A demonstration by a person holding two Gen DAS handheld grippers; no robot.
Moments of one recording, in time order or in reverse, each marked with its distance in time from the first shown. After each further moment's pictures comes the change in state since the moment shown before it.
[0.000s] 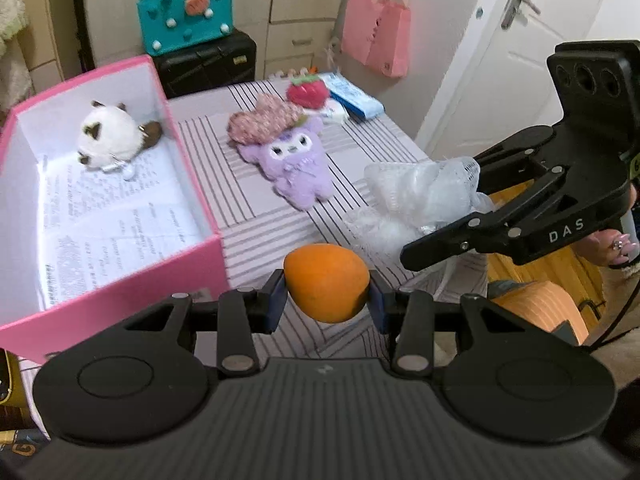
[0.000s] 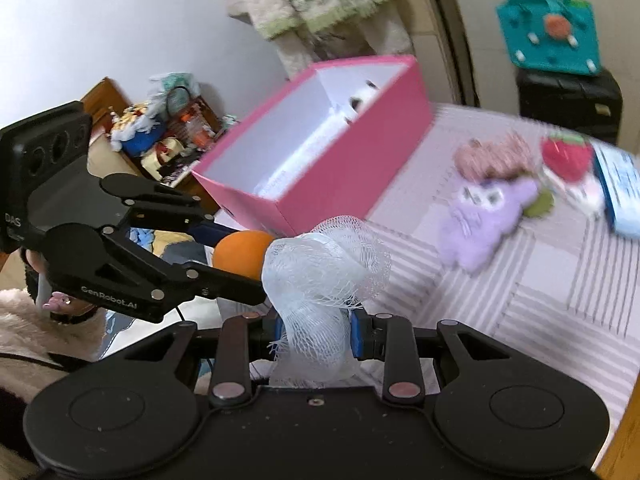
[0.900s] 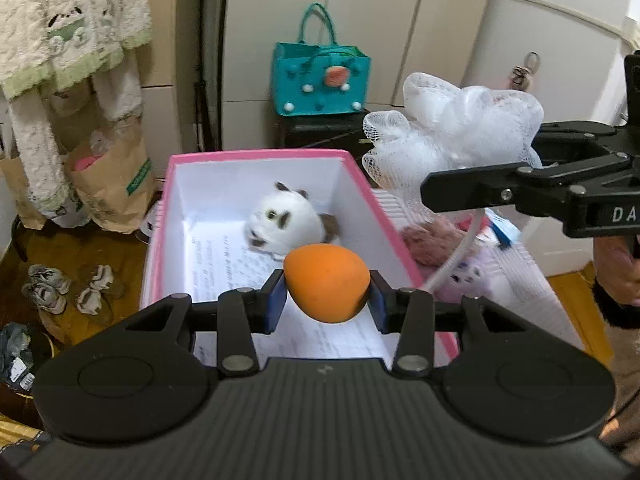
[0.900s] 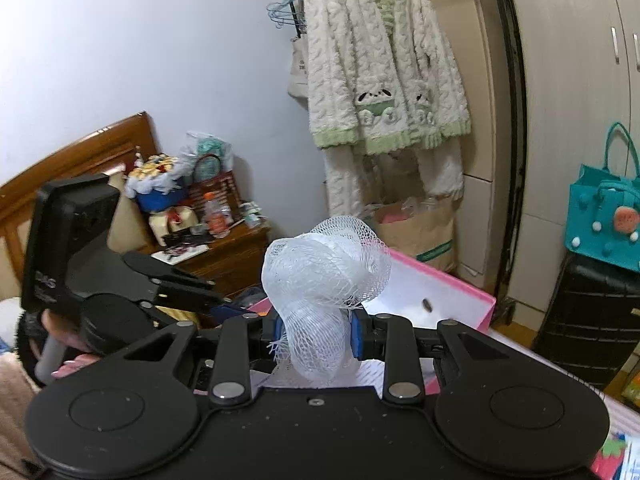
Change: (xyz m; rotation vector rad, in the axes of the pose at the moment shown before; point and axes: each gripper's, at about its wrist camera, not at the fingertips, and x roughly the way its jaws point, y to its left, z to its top) left arm -0.041 0.143 0.044 -0.200 -0.237 0.210; right arm 0.069 0.043 0.167 -0.293 -0.257 -0.013
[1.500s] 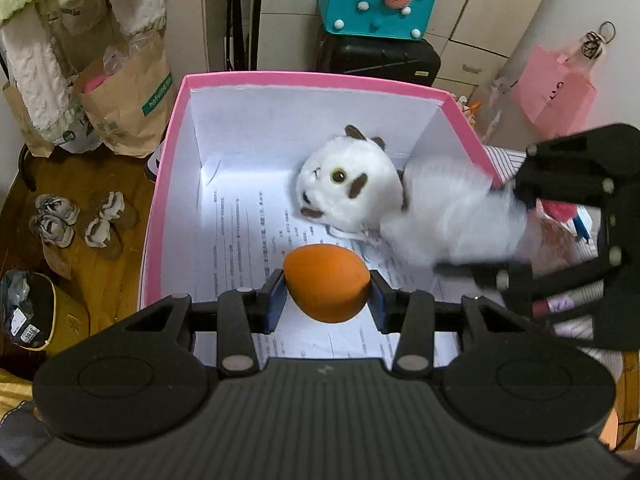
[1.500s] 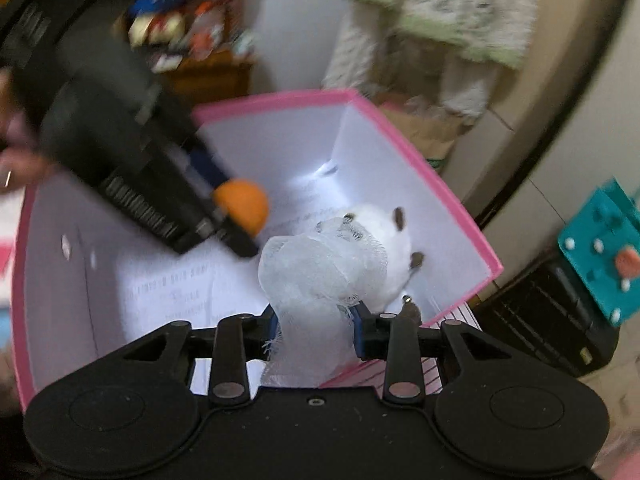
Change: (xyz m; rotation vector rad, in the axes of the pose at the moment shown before) left arm 0.110 0.057 0.024 -0.113 0.255 0.077; right arm 0.119 -0.028 -0.020 -0.409 0.472 -0.104
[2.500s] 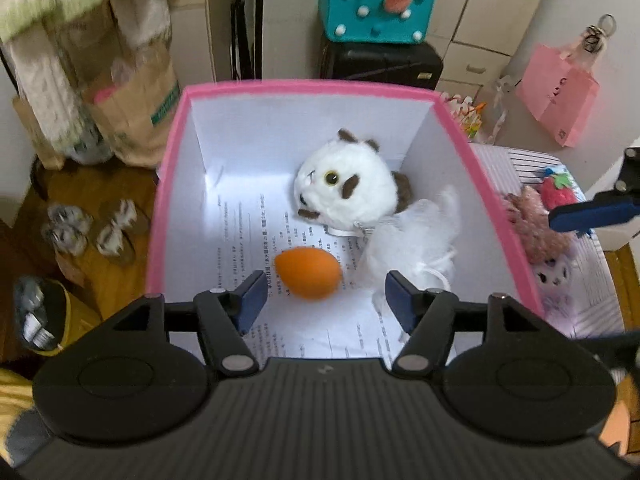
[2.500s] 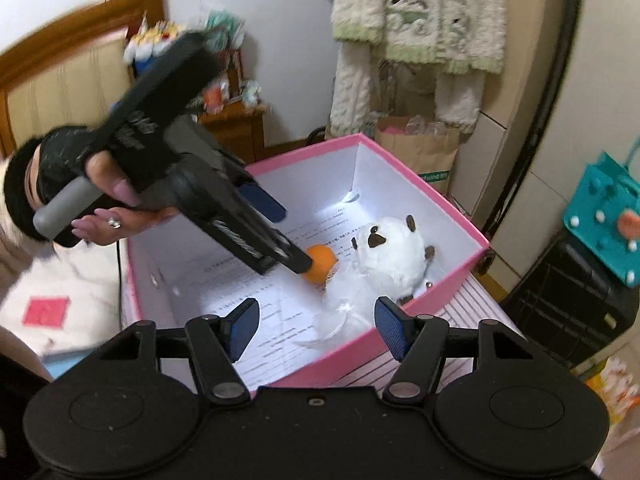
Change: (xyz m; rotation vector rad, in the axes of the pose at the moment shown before) left arm -0.004 -0.012 0.001 0.008 -0.003 0.038; right arm -0.090 0.012 -0.026 0.210 -0.153 0.086
